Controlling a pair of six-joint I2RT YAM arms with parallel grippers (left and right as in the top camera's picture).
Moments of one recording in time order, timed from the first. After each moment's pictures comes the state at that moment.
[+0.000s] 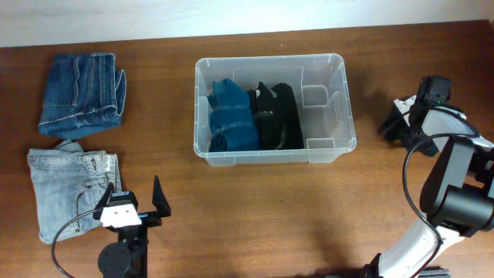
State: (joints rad) left arm 0.02 0.01 0.01 -0.08 -0.05 -0.06; right arm -0.40 2.00 1.27 -0.49 0.44 -0.82
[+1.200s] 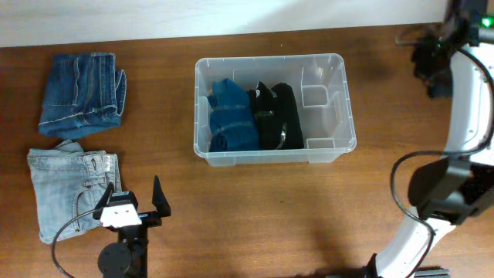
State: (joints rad) left arm 0.02 0.01 0.01 -0.08 -0.05 -0.06; right arm -0.26 2.05 2.27 -1.40 0.24 0.18
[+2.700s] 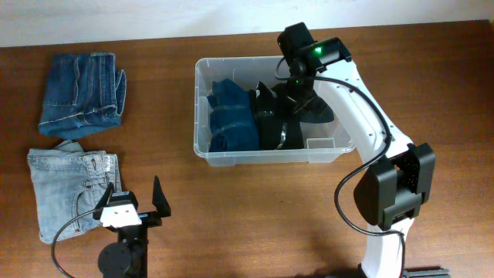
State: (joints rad) left arm 0.02 0.01 0.01 -0.08 -0.05 -0.06; right arm 0.33 2.07 1.98 -1.30 0.20 1.00
